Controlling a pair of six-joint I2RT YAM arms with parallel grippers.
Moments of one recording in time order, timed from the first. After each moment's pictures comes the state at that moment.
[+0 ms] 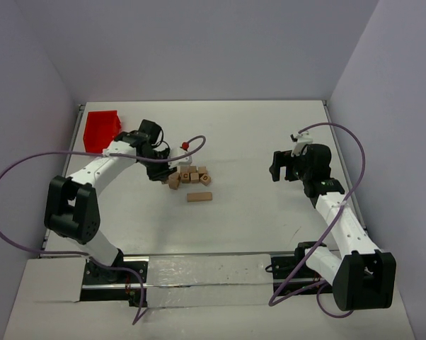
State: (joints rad) left arm -0.39 1.63 1.23 -0.85 0.36 1.02; right arm 0.01 1.01 0.65 -0.22 -0.25 -0.03
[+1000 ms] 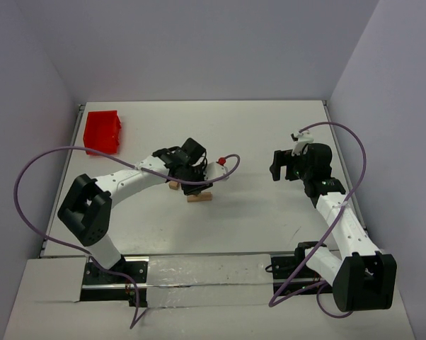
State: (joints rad) left arm -0.78 1.67 1.22 -0.67 0.21 0.63; right arm 0.01 1.00 0.66 -0.24 -0.24 -0.03
